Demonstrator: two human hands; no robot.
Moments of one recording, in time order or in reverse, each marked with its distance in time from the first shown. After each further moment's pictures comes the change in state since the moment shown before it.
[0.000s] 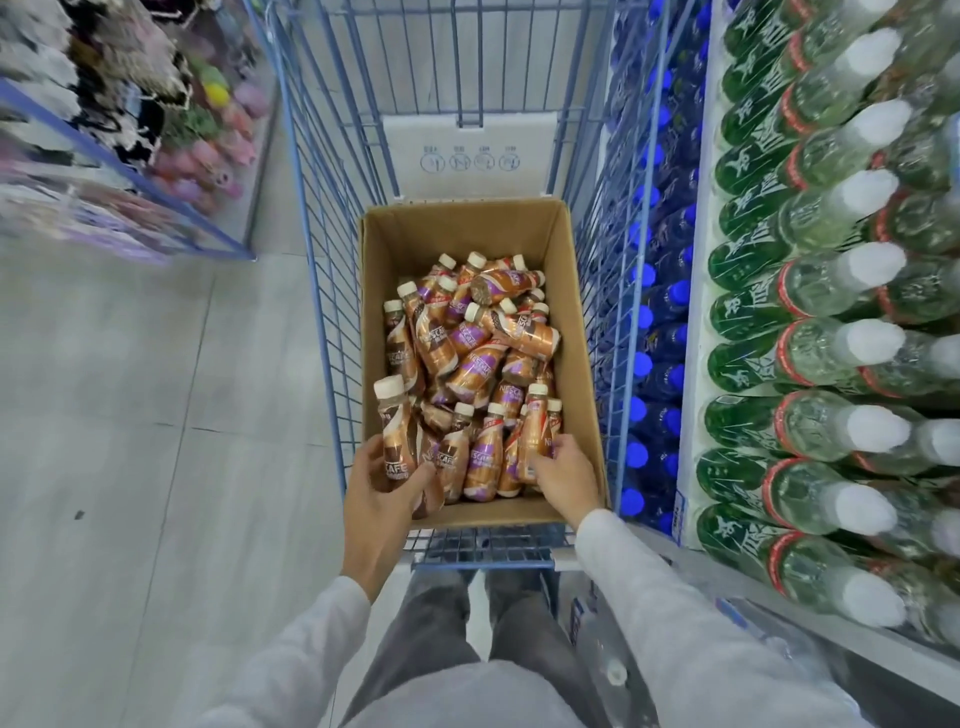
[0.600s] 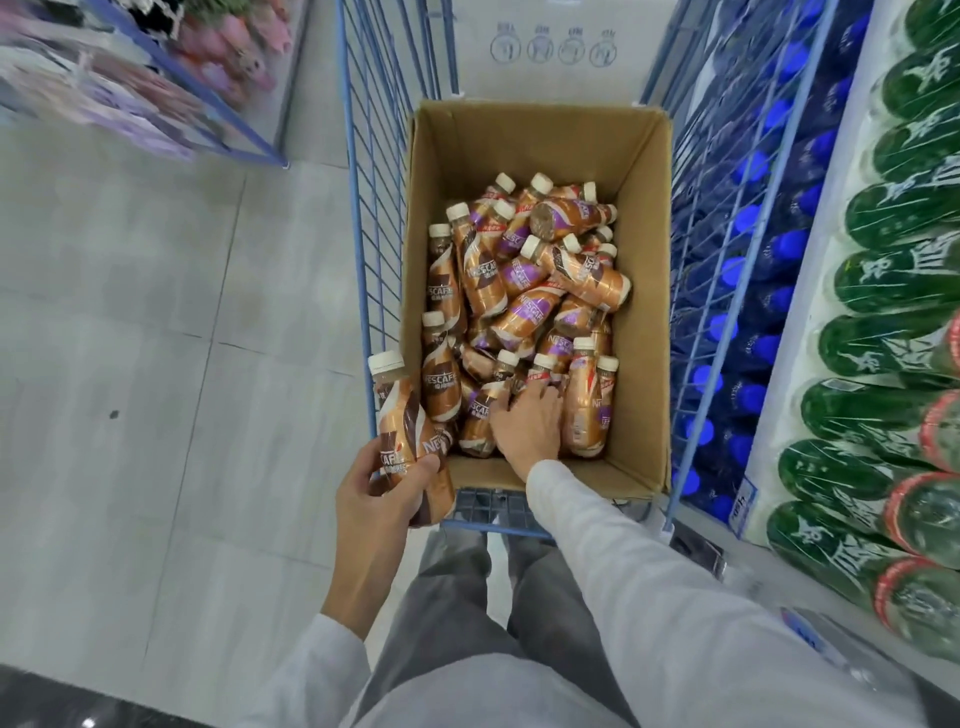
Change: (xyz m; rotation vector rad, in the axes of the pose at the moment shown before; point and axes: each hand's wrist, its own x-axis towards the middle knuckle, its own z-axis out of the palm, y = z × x) left_hand -0.027 -0.020 -0.031 -0.176 0.086 -0.161; right_hand 0.048 -0.005 0.125 -0.413 0.103 -0.172
